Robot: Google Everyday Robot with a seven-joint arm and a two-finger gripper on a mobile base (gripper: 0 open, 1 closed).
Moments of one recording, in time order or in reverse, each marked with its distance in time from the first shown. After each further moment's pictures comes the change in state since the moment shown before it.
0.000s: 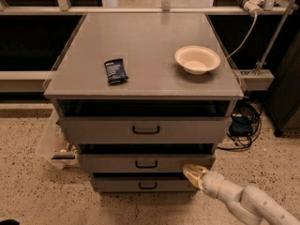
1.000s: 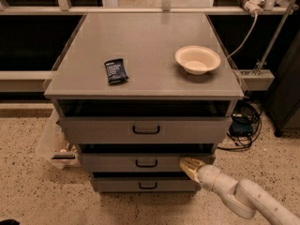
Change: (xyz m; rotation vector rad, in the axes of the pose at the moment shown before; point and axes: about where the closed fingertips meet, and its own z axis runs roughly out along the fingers) arm -0.017 -0.014 0.025 0.020 -0.022 -0.031
